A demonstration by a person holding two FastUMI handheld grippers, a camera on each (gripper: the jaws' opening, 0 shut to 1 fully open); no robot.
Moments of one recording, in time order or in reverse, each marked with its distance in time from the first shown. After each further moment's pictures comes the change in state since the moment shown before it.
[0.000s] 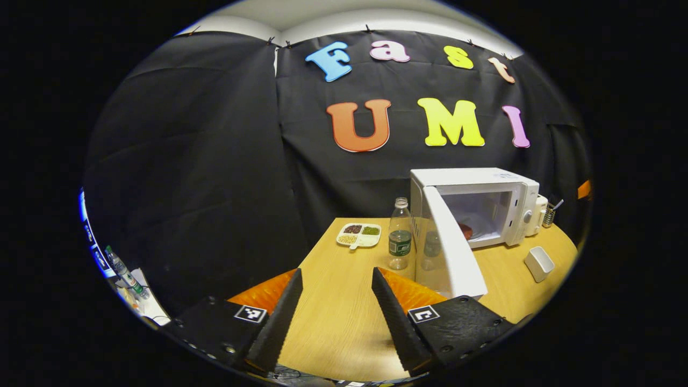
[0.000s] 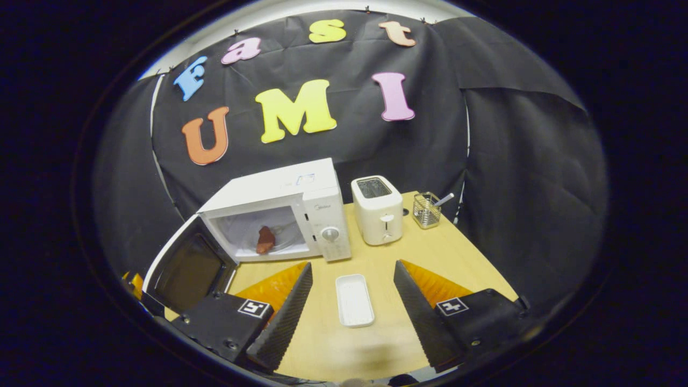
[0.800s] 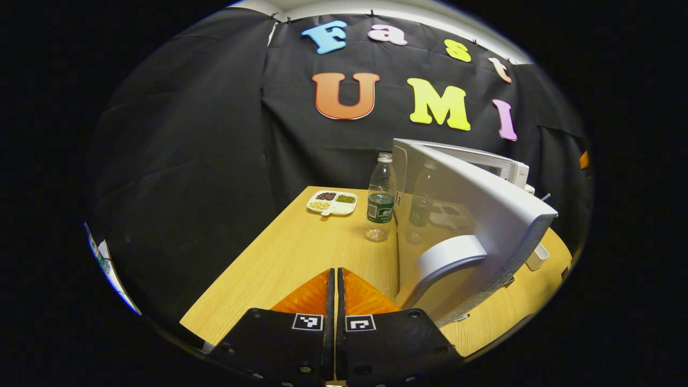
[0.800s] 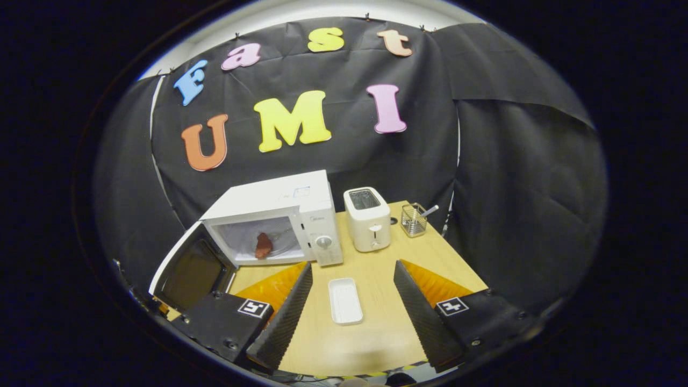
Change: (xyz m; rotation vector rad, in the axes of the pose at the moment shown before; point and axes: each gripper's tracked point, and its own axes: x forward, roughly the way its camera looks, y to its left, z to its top) left arm 0.040 -0.045 -0.074 -0.059 0.078 -0.174; right arm -0.044 -0.009 0.024 -0.035 -0.044 -0.037
